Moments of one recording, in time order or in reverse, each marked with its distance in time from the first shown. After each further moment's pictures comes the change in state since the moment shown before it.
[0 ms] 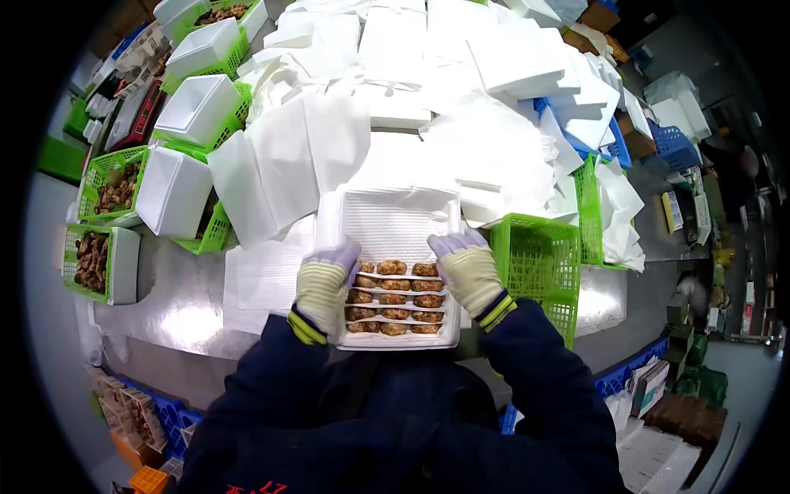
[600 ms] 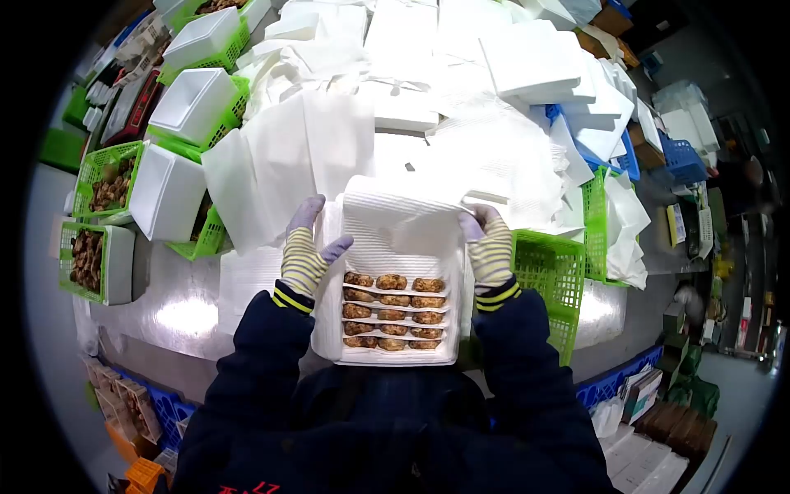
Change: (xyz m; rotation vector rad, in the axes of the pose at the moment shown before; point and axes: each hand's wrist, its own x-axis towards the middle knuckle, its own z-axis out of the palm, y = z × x) left_hand 0.053 -0.057 0.011 -0.256 0.189 -0.159; right_hand 0.037 0.044 0.027 0.941 0.263 0.831
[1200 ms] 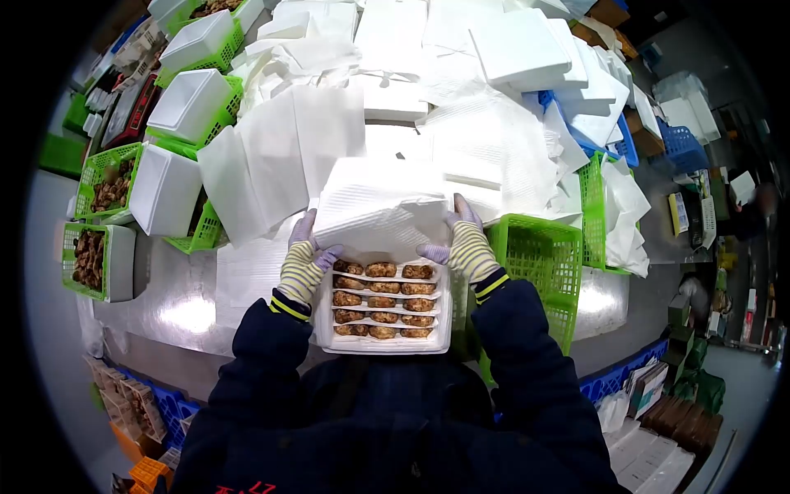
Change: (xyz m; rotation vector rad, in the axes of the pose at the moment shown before) left_hand -0.044 -0.029 0.016 -0.436 -0.177 -0.238; right_hand -0.011 0.034 -0.011 -0.609 -0.424 -0.147
